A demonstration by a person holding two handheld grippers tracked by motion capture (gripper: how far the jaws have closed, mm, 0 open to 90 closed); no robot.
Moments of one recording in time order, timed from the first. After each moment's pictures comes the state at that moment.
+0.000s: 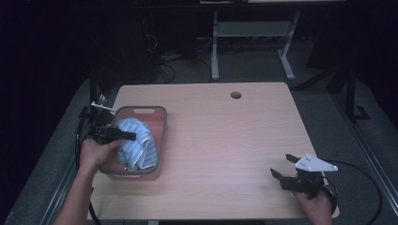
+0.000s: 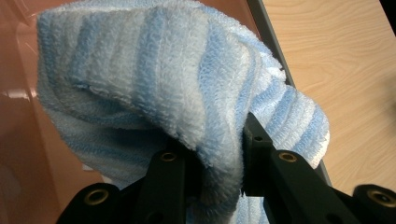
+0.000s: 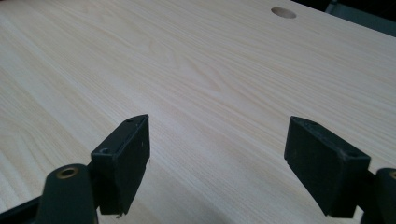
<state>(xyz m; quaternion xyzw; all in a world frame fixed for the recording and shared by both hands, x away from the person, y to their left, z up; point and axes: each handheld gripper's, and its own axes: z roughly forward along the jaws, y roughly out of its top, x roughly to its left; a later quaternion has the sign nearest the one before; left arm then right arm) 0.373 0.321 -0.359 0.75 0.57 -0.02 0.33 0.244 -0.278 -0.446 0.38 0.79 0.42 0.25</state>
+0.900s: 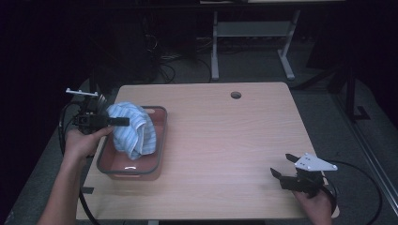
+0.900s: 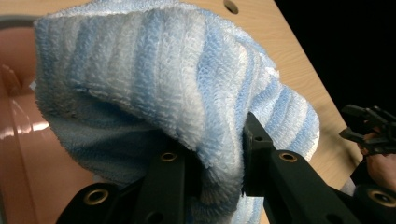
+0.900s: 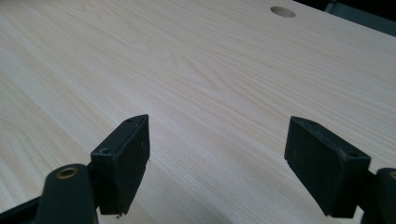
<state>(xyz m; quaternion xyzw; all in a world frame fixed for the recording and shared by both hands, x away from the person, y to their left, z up) 0.363 0.334 -0.296 0.72 0.54 -0.03 0.44 0.246 -0.278 -0.447 0.38 0.79 0.41 0.25</state>
